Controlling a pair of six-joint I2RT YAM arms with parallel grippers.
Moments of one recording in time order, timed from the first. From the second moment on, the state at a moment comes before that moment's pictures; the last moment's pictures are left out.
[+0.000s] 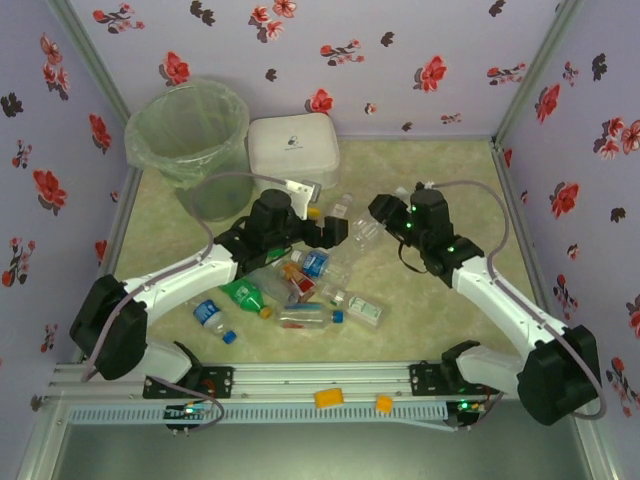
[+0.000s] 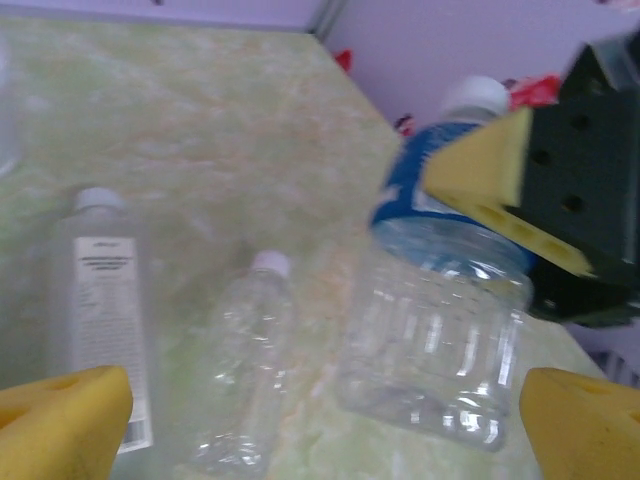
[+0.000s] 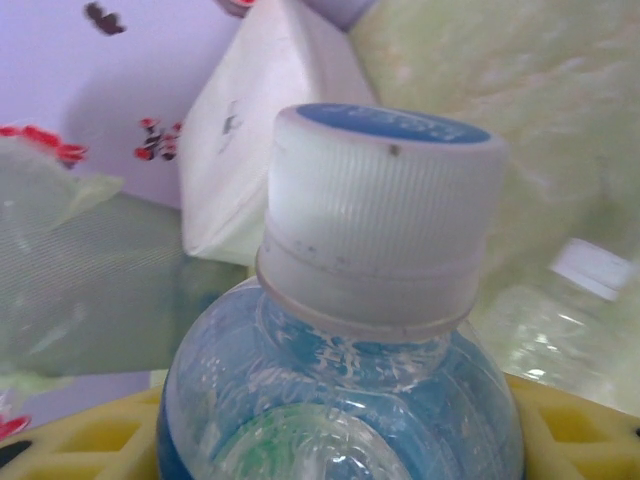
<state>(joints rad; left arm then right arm) -0.79 1.43 0.96 0.10 0.24 -0.46 0.45 1.15 0.82 -0.16 -0.10 0.97</state>
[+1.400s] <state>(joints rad) -0.77 1.55 1.03 0.15 0.47 -0.46 0.46 1.18 0.89 -0.08 -0.31 0.93</state>
